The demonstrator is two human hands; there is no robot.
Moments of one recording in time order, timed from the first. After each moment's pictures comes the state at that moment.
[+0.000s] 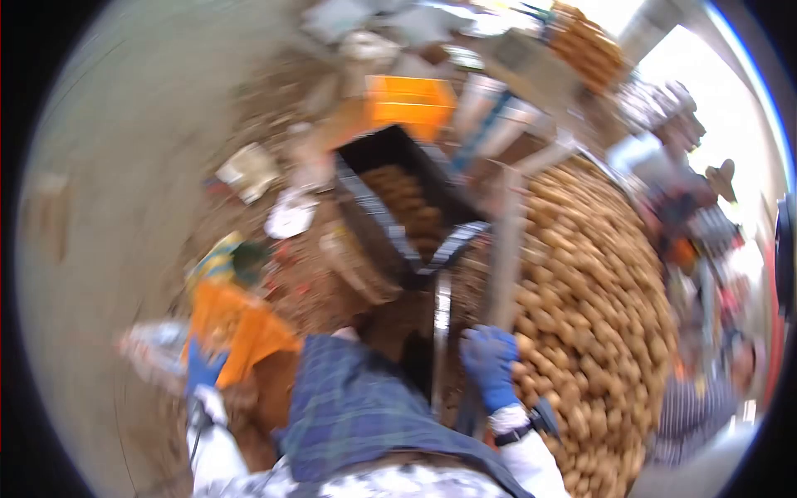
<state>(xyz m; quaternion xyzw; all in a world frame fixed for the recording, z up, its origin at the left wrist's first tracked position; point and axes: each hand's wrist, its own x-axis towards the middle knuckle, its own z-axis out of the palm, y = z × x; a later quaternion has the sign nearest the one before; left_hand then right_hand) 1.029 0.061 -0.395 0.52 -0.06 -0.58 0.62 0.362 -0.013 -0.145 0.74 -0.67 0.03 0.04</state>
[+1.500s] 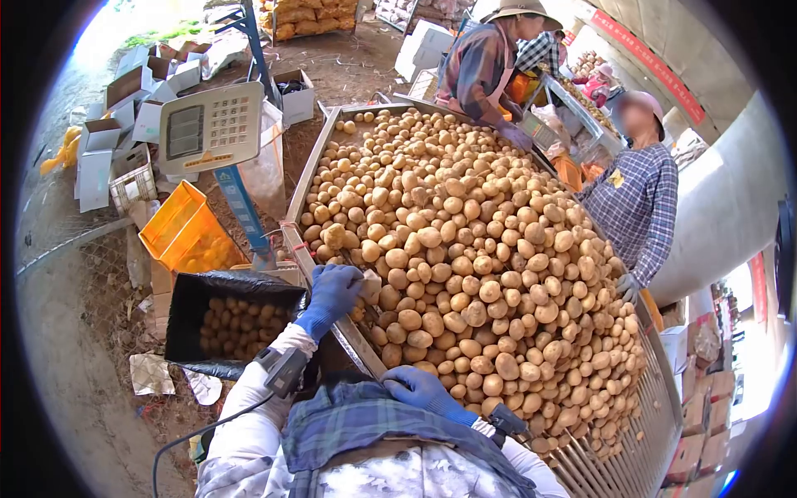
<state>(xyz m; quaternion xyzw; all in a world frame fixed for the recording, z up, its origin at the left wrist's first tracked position) 0.300 -0.307 -0.158 0.16 -0.93 -0.29 0.14 0.307 -0.024 -0.112 0.39 -0.78 0.36 -0.33</state>
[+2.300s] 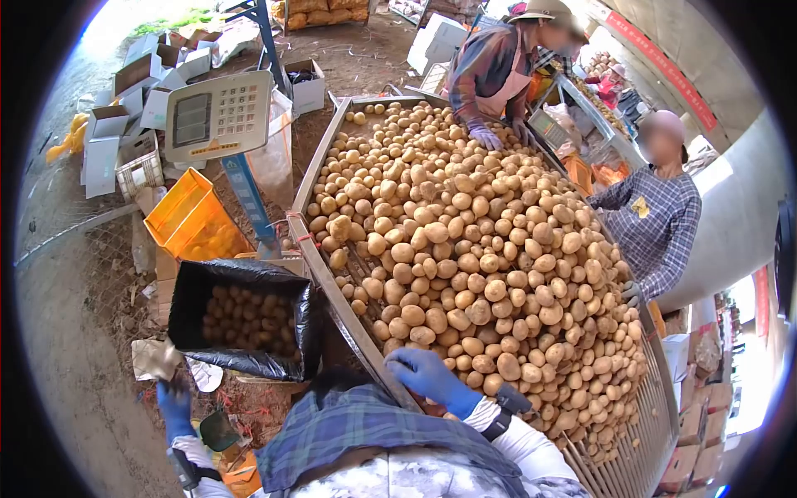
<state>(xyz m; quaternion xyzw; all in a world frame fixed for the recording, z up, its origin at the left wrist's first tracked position) 0.825 -0.434 -0.346 0.42 -0.23 -0.74 0.47 0.281 -0.038 -0.097 0.39 -0.76 0.40 -0.35</state>
